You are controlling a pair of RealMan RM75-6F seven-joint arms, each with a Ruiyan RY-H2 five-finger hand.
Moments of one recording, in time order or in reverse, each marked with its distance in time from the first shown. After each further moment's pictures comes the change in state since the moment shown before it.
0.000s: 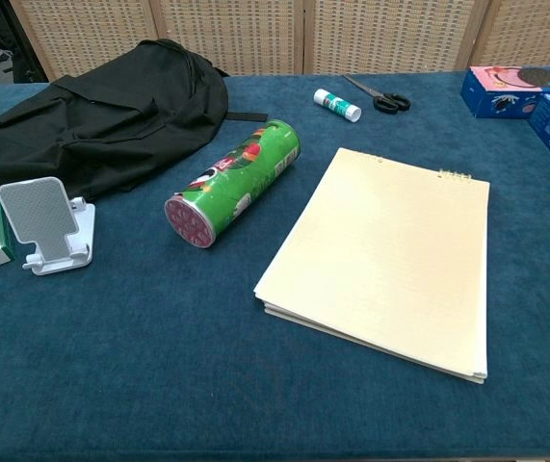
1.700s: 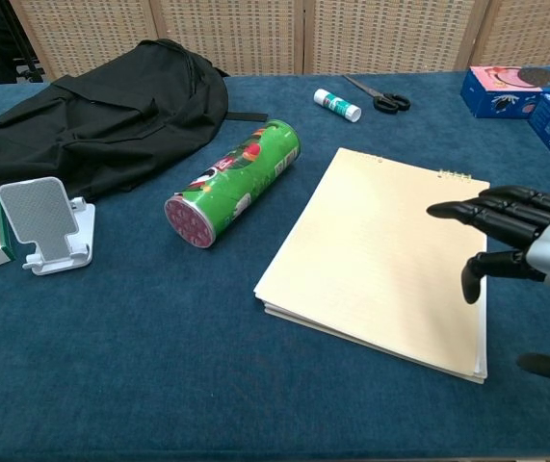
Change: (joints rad) left arm 0.007 0.032 0.006 -0.006 -0.013 0.008 -0.060; right arm 0.263 -0.306 -0.119 0.193 -0.240 -0.462 -0.189
